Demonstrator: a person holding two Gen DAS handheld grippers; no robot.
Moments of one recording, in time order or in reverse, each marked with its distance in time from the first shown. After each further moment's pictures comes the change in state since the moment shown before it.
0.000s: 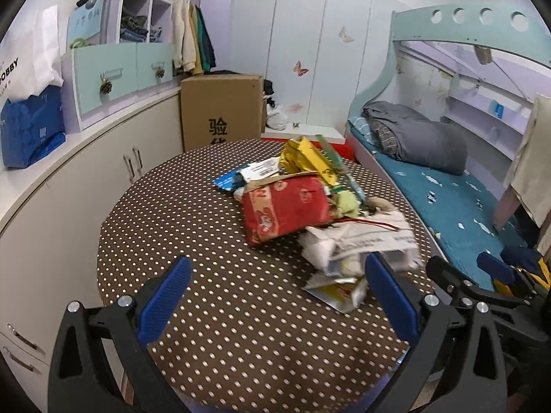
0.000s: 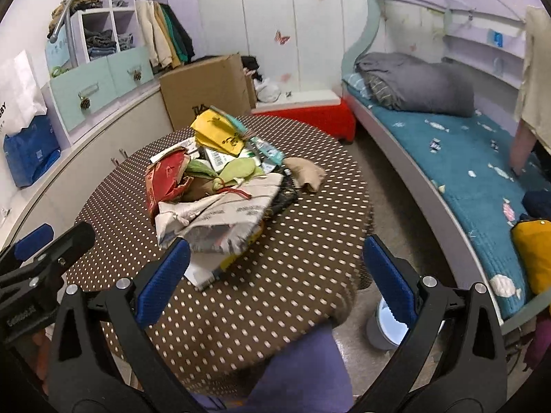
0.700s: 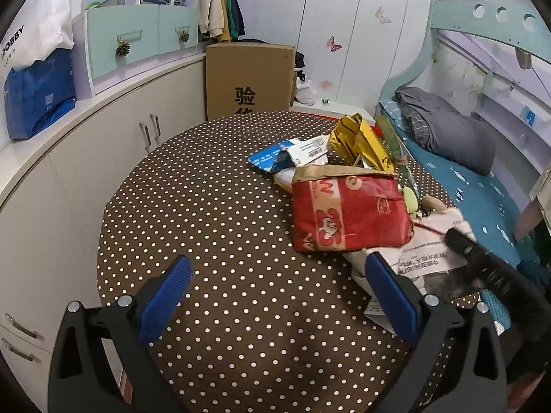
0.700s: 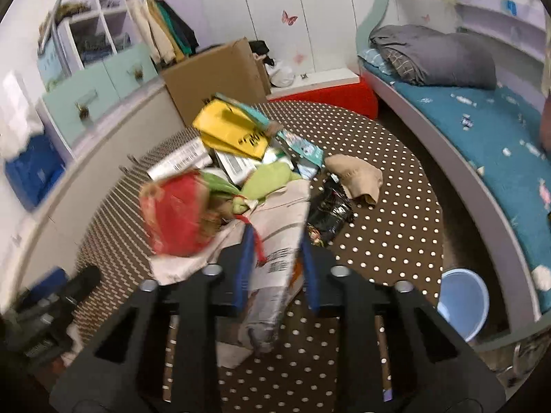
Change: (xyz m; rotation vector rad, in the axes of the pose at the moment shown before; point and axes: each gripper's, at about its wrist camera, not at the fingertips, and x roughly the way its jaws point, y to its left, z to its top) left arm 0.057 0.039 0.012 -0.079 0.116 0.071; right arm 0.069 0.014 0.025 0.097 0.048 0.107
